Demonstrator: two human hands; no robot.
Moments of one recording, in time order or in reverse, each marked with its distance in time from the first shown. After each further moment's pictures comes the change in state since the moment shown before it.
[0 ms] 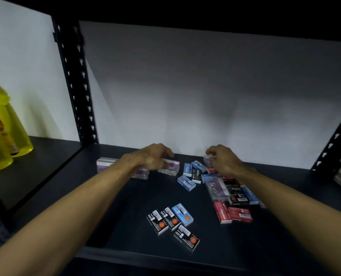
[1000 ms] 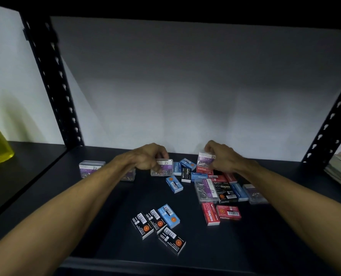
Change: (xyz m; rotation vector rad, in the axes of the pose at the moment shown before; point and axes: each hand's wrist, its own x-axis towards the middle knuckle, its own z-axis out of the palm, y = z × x) left_hand 0.025 0.010 0.010 -0.159 -0.086 0.010; right_hand 0.008 0.041 -0.014 -0.020 -0.143 -0.018
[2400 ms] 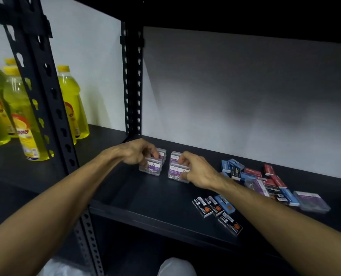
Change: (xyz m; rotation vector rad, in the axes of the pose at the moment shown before) left_hand -0.157 -0.136 -0.056 -0.007 0.117 -0.112; right_hand -0.039 -0.208 0.104 0.189 -0.048 -0.320
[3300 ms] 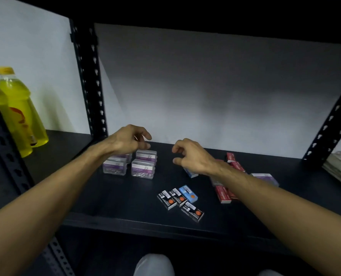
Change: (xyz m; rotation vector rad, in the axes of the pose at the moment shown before) left_hand 0.018 0.095 0.011 -0.071 0.223 0.140; right_hand -0.039 0.038 -0.071 -0.136 0.136 -0.011
